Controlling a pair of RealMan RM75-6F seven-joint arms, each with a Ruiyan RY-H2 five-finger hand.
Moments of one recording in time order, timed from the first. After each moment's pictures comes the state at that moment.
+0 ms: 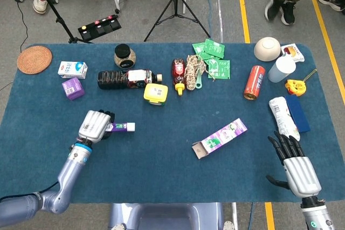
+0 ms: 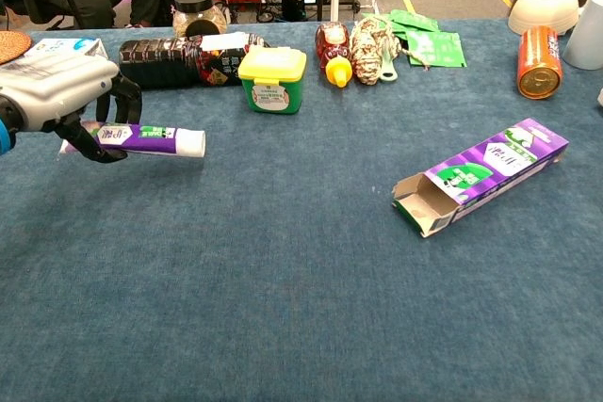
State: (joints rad) left arm -0.63 -1.54 -0.12 -1.49 1.11 1.12 0.57; right arm 0.09 -1.14 -0.01 -1.71 -1.65 1.47 -0.08
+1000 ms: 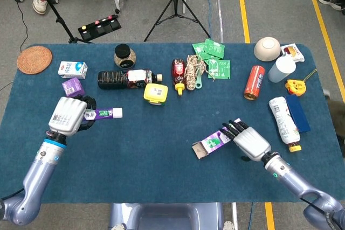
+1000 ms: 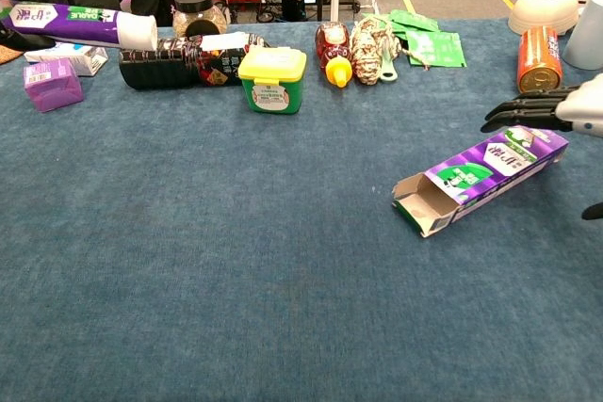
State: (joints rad) left arm -0.58 -1.17 -0.19 -1.88 1.16 1.21 0.52; right arm 0.55 -1.24 0.04 -1.41 -1.75 0.92 -0.07
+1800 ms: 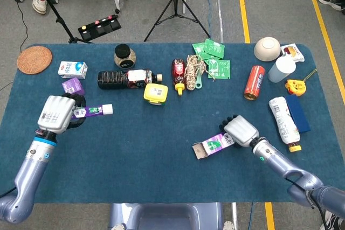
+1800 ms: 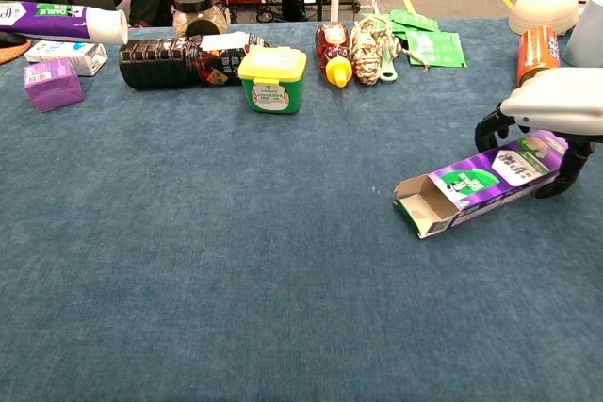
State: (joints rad) left arm -0.55 -1.15 -0.18 -1.81 1.15 1.21 0.43; right arm 0.69 -1.37 0.03 -1.21 -1.70 0.84 -0.02
